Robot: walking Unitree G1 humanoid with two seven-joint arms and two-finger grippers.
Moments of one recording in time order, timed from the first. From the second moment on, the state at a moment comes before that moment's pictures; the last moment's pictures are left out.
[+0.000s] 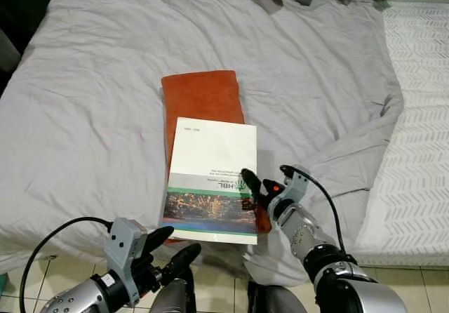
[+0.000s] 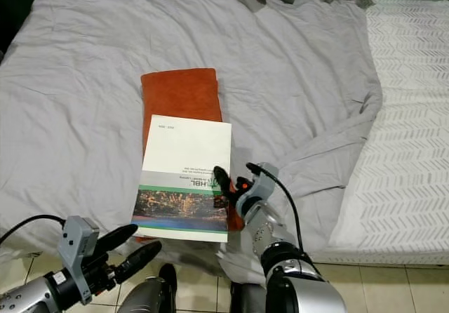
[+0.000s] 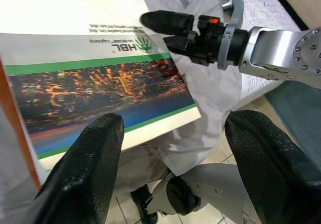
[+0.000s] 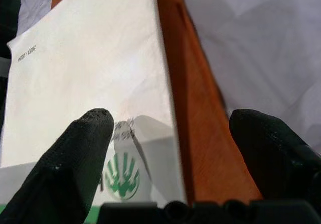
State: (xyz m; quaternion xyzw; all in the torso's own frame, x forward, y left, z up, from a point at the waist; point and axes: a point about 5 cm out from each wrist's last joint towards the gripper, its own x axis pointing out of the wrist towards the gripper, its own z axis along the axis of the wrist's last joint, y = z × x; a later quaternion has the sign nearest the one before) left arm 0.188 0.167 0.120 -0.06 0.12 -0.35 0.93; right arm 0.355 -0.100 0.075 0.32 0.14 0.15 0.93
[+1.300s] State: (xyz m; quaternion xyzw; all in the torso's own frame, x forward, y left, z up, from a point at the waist) left arm 0.220 0.132 0.037 -0.01 0.09 -0.27 0.96; right arm 0.354 -0.091 0.073 0.33 0.17 0.18 0.91
